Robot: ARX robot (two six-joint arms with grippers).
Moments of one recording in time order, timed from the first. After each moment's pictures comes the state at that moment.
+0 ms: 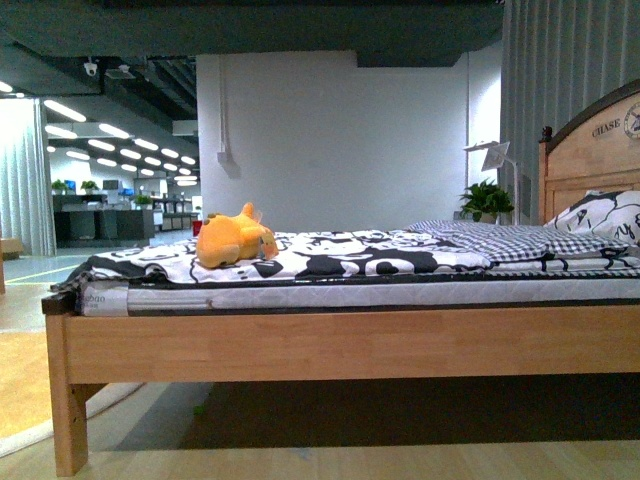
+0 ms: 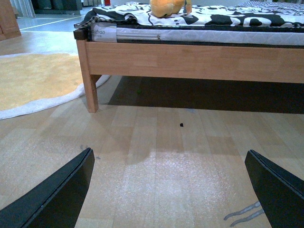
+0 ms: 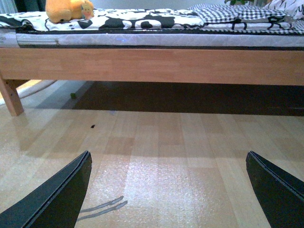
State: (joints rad) left arm 0.00 0.00 0.01 0.00 0.00 -0.01; right arm 0.00 0.00 0.01 0.00 0.00 0.00
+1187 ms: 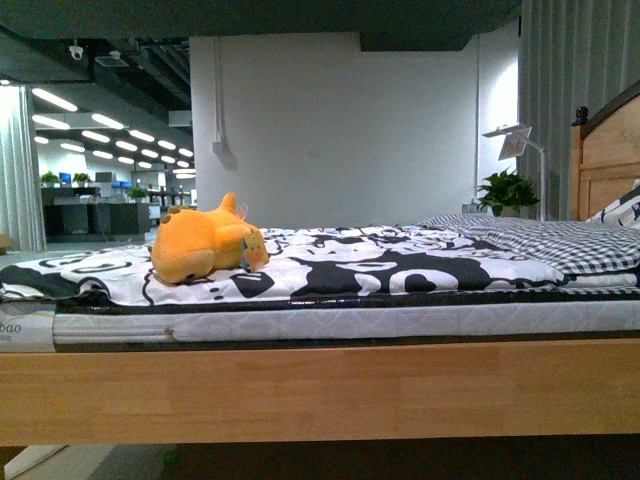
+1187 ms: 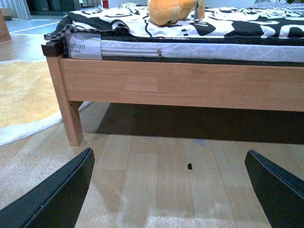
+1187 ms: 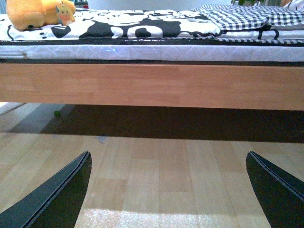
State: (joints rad) left arm 0.00 0.00 0.01 0.00 0.00 -0.01; right arm 0.00 0.00 0.01 0.00 0.00 0.00
